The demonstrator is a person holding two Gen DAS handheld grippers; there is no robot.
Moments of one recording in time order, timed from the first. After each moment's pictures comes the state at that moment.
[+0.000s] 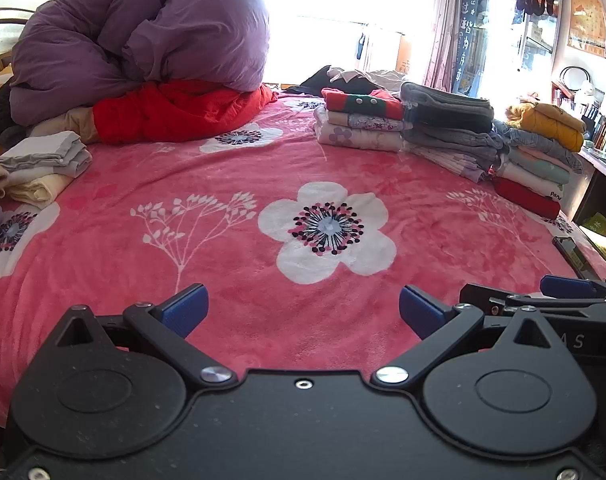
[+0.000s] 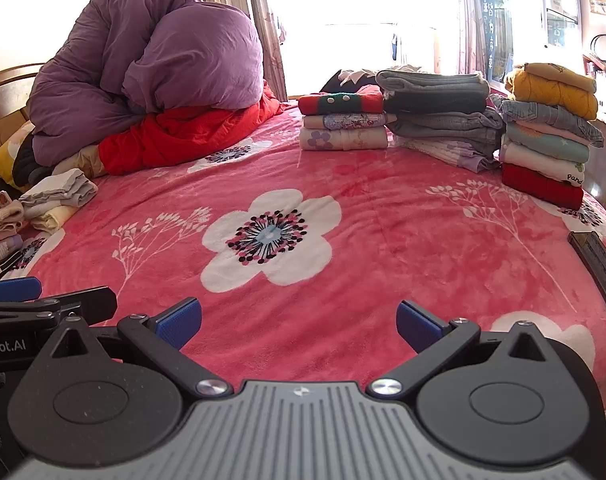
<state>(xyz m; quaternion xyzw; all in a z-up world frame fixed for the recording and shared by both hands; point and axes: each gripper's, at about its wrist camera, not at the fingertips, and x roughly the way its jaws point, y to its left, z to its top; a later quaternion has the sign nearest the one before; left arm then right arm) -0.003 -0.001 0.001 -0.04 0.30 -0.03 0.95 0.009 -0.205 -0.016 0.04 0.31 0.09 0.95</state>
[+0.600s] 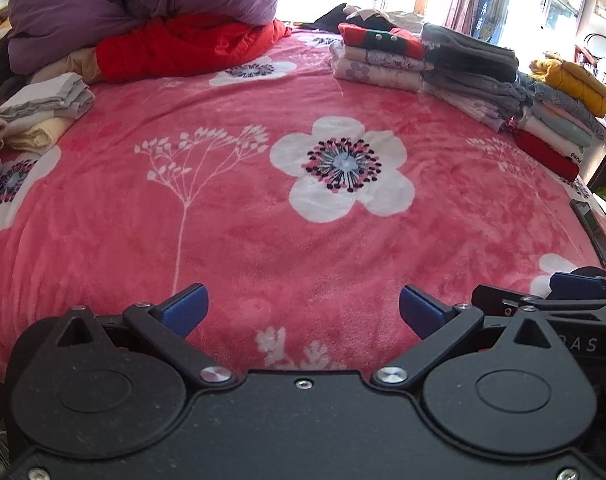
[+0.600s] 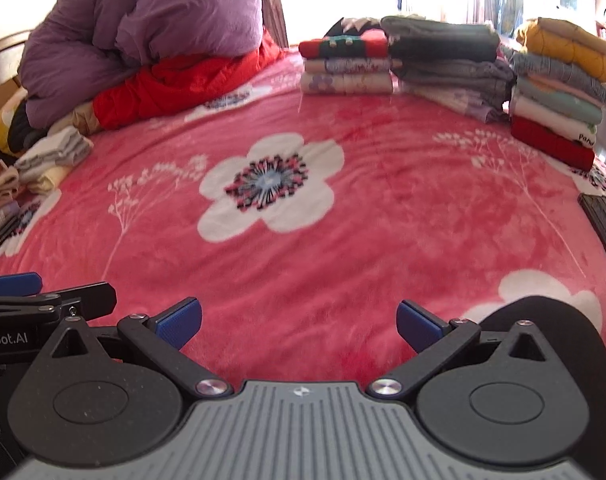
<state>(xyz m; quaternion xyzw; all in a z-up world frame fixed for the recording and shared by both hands) 0.015 0.006 -0.021 -0.05 0.41 -0.01 0.91 0.020 -0.202 -0.034 0.03 0.40 0.09 0.91</state>
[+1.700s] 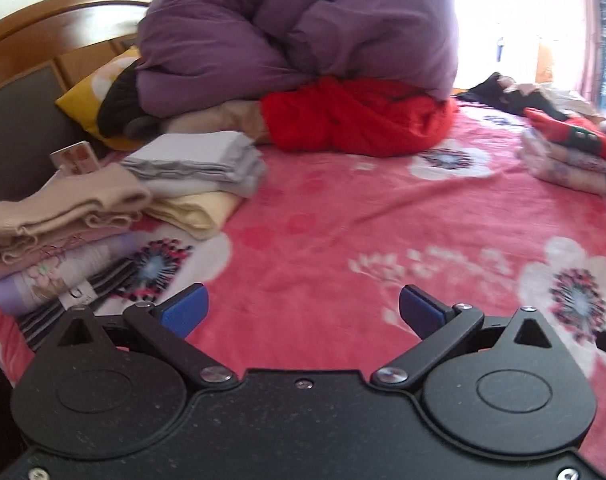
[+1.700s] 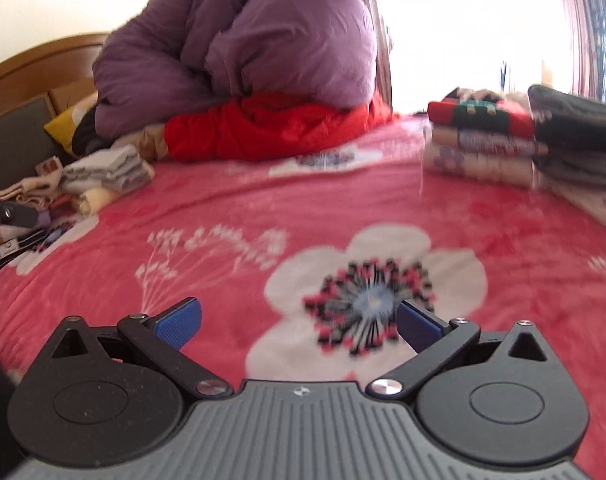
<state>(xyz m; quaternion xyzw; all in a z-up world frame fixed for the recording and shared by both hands) 0.128 0.208 -0.010 -0.04 0.32 0.19 0.93 0.168 -0.120 -0.084 -0.01 0.26 0.25 0.93</state>
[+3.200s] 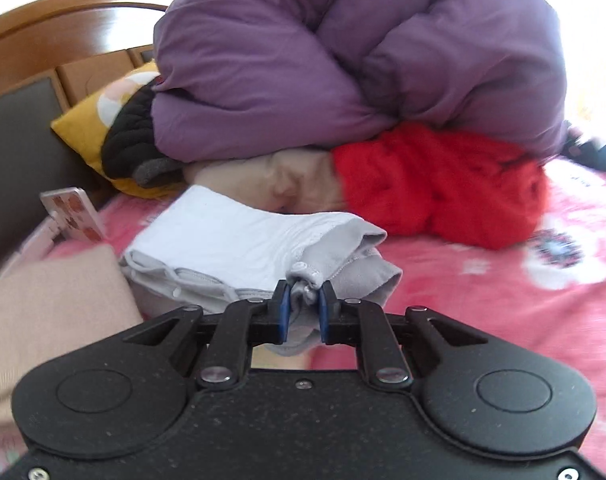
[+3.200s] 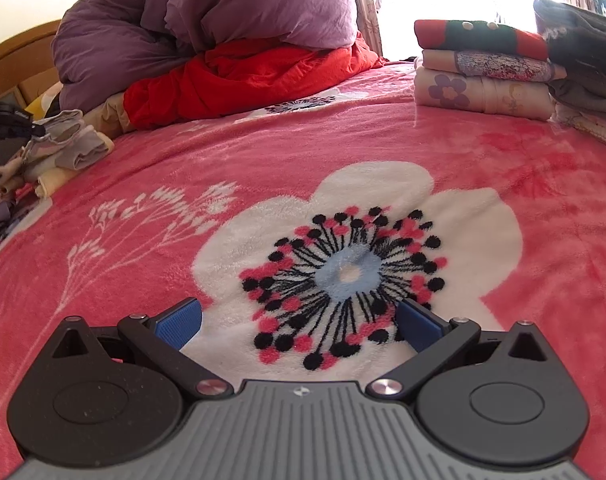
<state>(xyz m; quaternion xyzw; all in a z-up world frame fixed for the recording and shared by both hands) 0.257 0.331 0.003 -0.07 0.27 0.20 0.94 0.238 -0.124 -0.146 0.03 0.34 0.24 0.91</state>
